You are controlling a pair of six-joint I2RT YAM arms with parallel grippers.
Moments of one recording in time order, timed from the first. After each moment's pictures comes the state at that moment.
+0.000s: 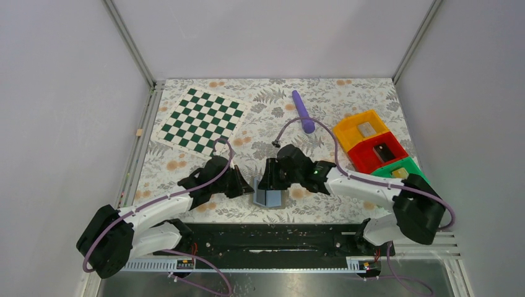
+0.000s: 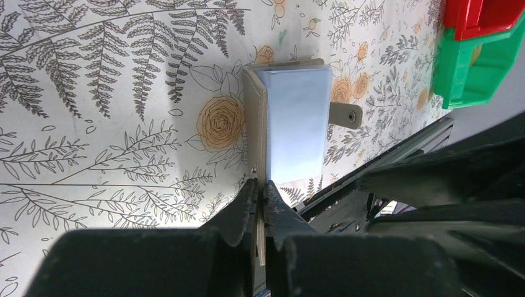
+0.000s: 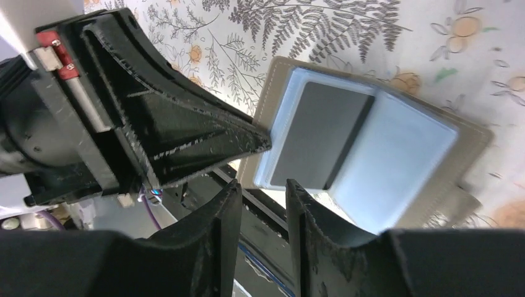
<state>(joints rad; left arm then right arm) -0.69 1.07 0.44 -0.11 0.22 -0.95 0.95 1.37 0.84 -0.21 -0.13 0.83</state>
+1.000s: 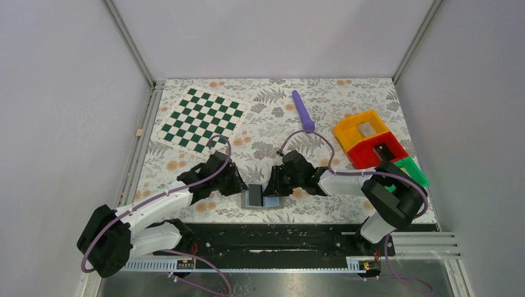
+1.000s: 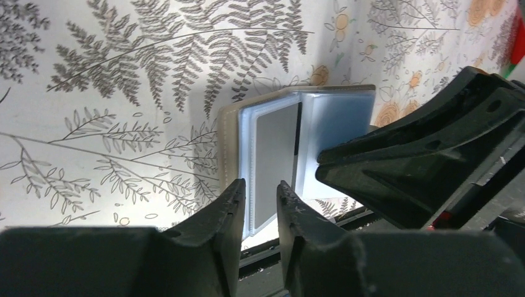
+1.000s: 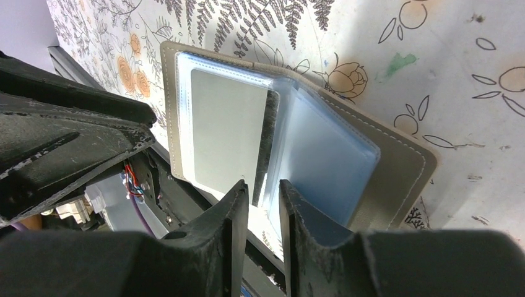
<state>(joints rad) -0.69 1.08 0.55 -0.36 0.06 -0.93 0.85 1.59 0.66 0.13 -0.33 0.88</state>
